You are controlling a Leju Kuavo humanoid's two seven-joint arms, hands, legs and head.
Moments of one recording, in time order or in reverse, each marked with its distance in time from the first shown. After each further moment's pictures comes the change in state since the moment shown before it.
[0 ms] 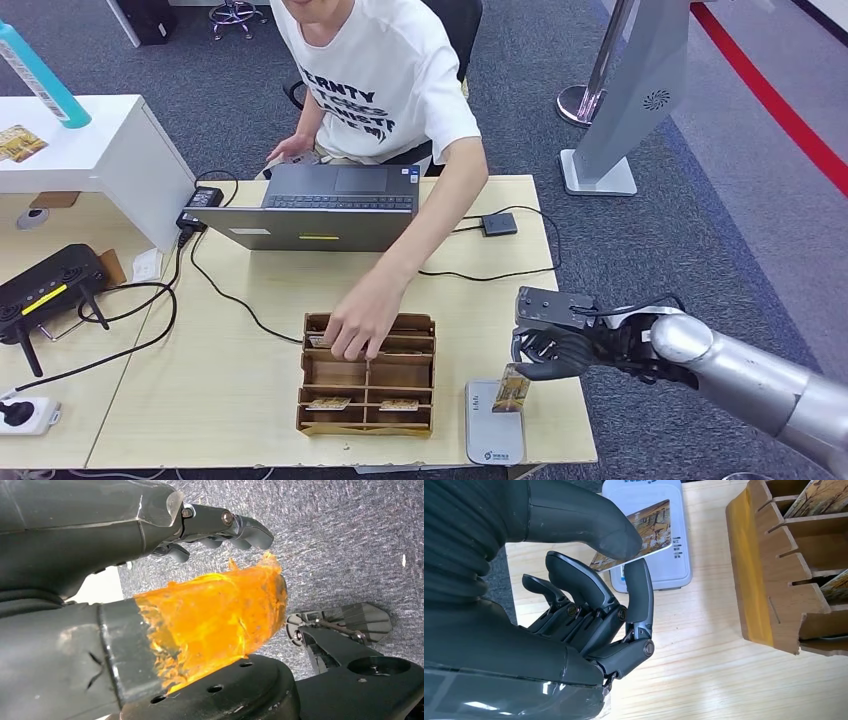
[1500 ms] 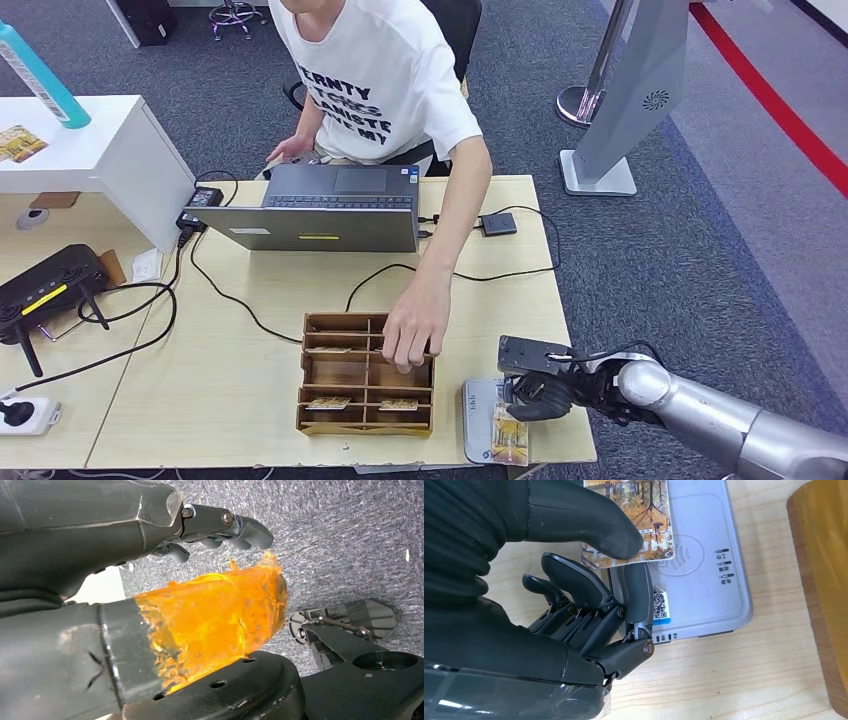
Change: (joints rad) left arm 0.000 0.000 -0.001 0.000 -0.017 -0.012 0.008; right arm 0.158 0.116 0.002 0.160 0.157 -0.045 -0.039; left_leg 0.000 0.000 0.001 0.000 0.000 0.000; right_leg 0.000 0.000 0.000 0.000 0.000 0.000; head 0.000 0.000
